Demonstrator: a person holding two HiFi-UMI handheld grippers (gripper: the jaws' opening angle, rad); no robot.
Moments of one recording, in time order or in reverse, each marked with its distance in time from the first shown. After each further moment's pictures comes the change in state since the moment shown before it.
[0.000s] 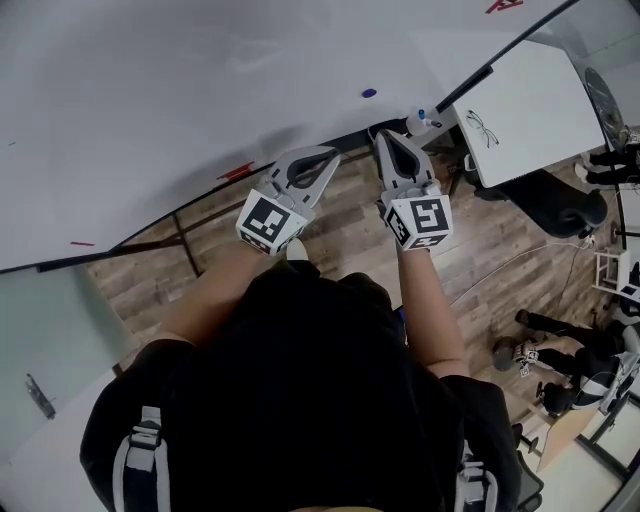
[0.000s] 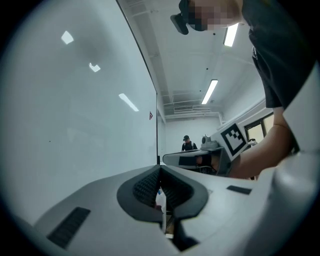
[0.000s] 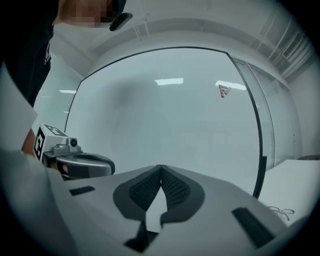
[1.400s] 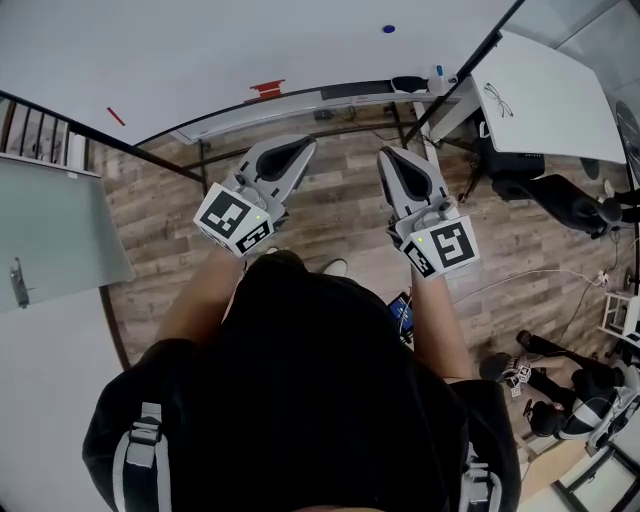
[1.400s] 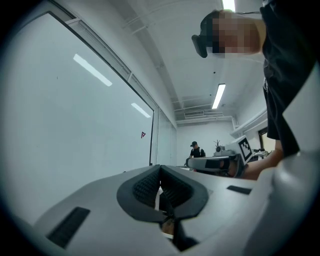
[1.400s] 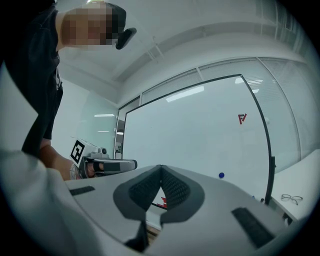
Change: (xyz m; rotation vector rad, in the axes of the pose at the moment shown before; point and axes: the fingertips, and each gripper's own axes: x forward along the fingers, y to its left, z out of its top) left arm -0.166 -0.194 0.071 -0.071 -0.033 0.190; right arm -0.256 0.138 0.053 0.053 -0.111 0.379
